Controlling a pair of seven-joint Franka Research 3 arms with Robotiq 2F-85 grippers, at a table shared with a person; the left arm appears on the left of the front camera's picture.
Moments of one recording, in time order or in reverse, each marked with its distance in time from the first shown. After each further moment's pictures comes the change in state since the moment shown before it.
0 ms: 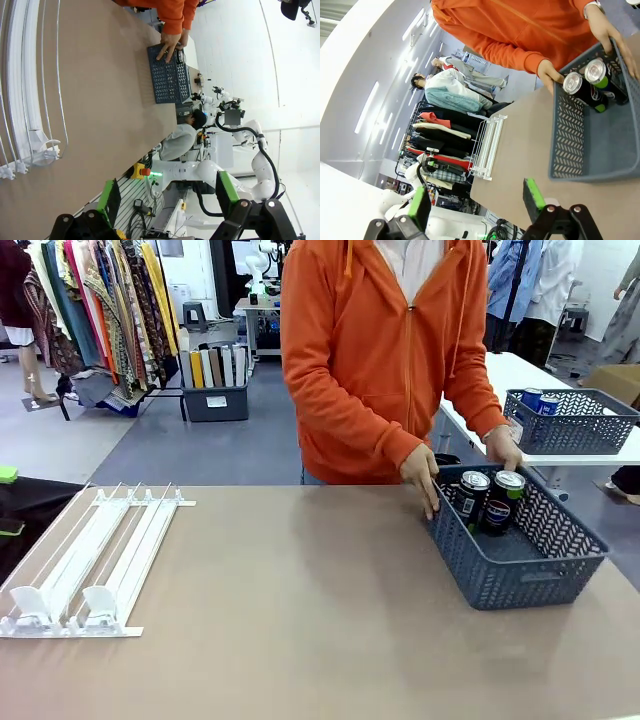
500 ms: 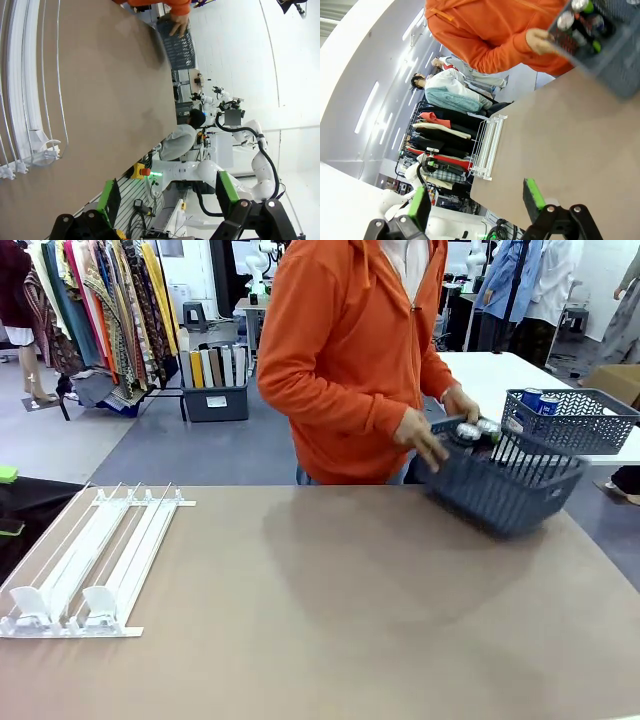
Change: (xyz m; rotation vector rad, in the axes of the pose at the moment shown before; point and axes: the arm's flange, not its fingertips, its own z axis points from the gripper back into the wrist) left arm 0.000 0.000 0.000 0.000 0.000 0.000; right arm 0.000 0.000 0.000 0.000 0.000 0.000
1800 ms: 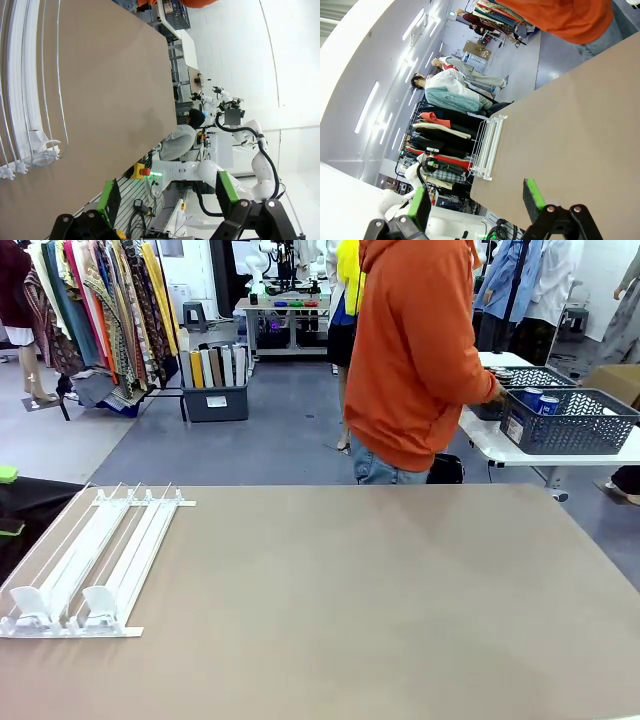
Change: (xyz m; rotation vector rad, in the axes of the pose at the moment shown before) left arm 0.000 0.000 0.000 0.000 0.000 0.000; right arm 0.000 0.000 0.000 0.000 0.000 0.000
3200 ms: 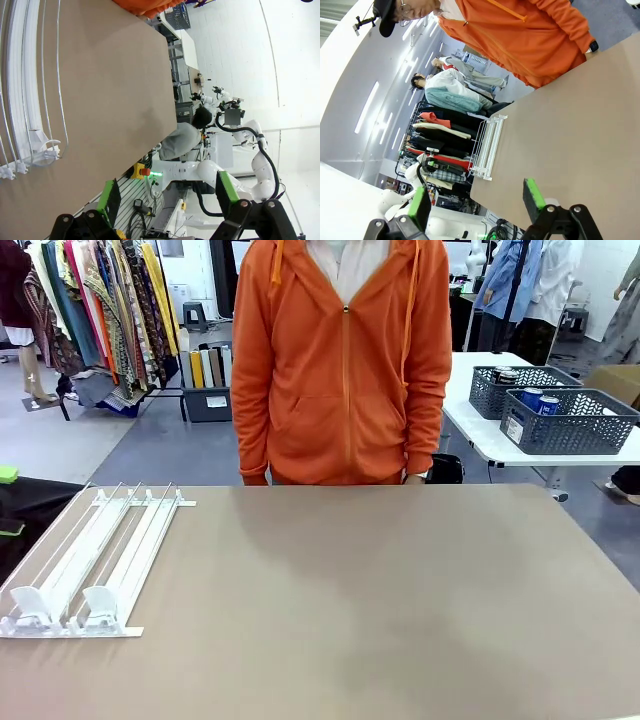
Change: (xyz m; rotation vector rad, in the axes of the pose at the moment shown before) left arm 0.000 0.000 0.000 0.000 0.000 0.000; right arm 0.000 0.000 0.000 0.000 0.000 0.000
